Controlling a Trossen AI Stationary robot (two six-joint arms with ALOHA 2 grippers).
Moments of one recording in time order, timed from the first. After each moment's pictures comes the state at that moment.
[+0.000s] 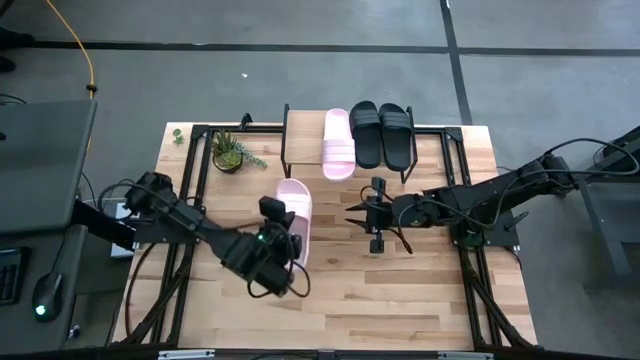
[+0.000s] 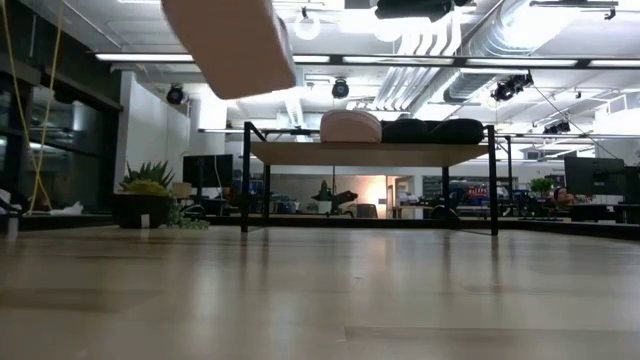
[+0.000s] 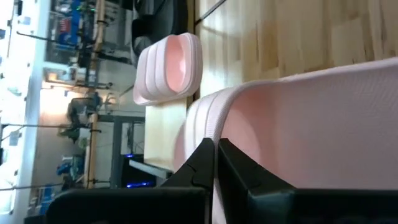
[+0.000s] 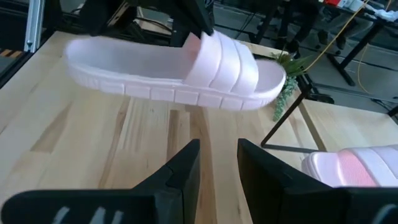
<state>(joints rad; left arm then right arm) -0.41 1.77 1.60 -1.32 -1.09 -0.23 0.27 1.27 0.97 -0.15 0.37 -0.10</state>
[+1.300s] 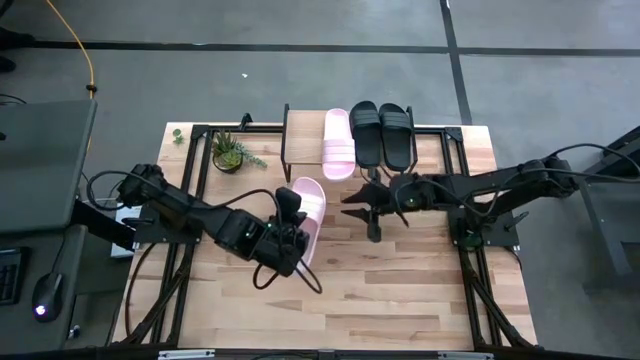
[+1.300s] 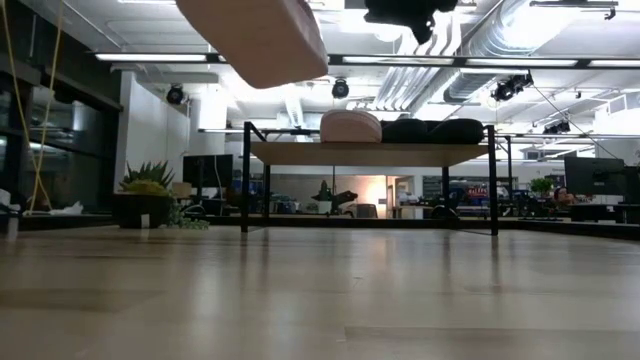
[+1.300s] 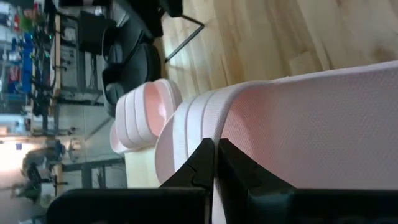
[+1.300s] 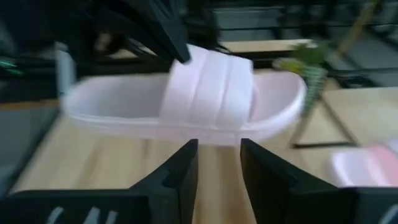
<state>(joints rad) -0.33 1.67 1.60 -1.04 -0.86 0.22 0.12 1.25 0.97 -0.10 0.14 0.07</state>
